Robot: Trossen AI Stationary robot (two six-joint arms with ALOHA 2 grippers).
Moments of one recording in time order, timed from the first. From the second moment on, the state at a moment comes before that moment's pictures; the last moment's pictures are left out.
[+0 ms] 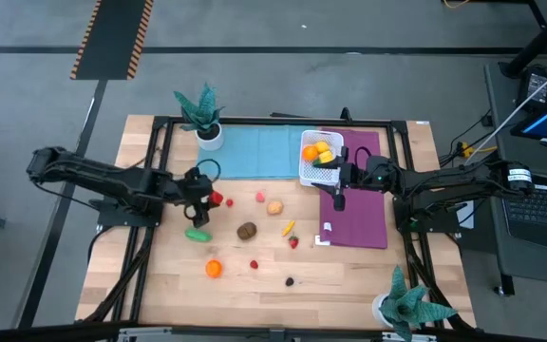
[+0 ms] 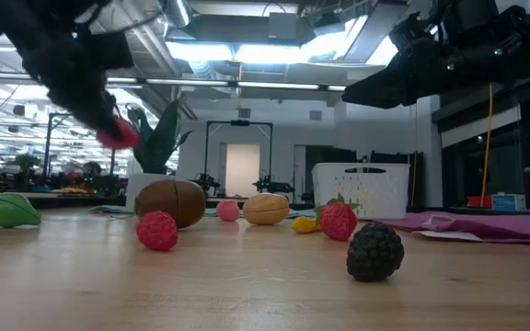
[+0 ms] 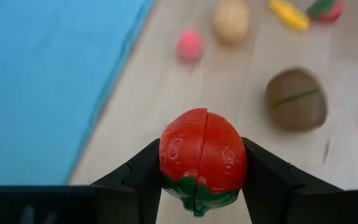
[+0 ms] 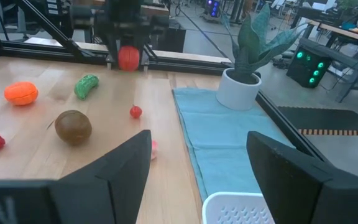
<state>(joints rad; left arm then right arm) -0.10 0.85 0.50 -0.48 -0.27 -0.34 -0.17 1.09 0.35 0.58 0.01 -0.16</state>
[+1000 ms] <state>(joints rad) -0.10 0.54 0.08 0.41 -0.24 -0.03 -0.17 1.09 0.35 0.54 0.01 -0.11</state>
